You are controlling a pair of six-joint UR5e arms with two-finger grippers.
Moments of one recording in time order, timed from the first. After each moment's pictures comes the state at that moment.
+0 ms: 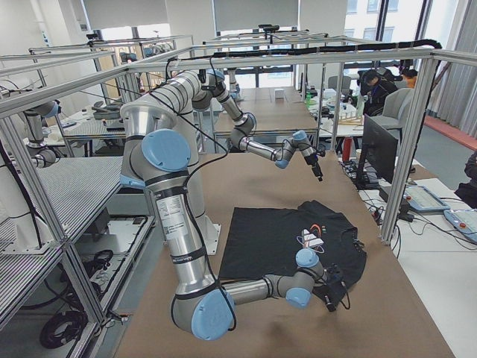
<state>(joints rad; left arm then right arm) -1.08 -2.10 -1.37 -2.35 -2.02 -0.83 0.86 -1.17 1.27 -0.70 1.83 0.97</state>
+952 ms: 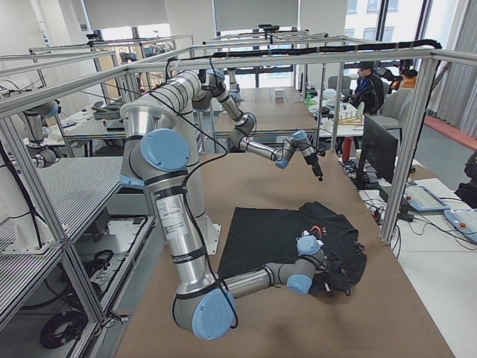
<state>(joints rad) -1.08 -2.10 -1.38 -2.35 -2.02 -0.83 0.88 -1.16 1.38 -0.78 1.90 0.96</state>
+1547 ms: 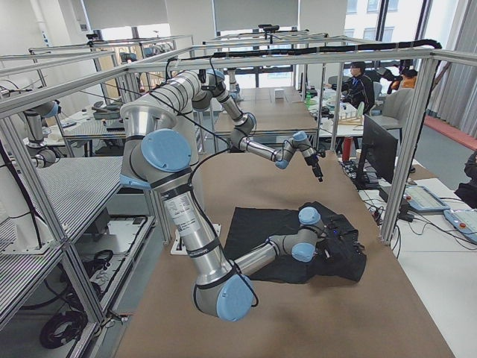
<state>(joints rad) -1.08 -2.10 -1.36 -2.35 -2.01 -0.82 0.86 -1.00 1.41 -0.89 1.91 0.98</state>
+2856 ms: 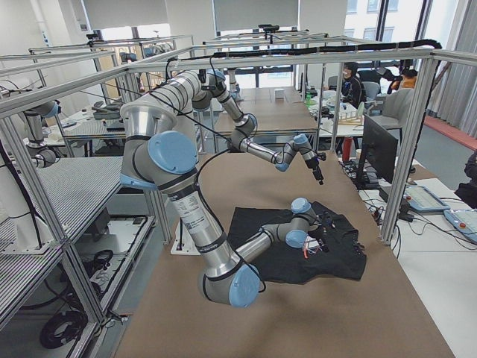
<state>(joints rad) -1.06 -2.12 -1.32 -2.37 -1.99 -0.83 0.76 -0.89 1.38 -0.98 1.73 0.98</state>
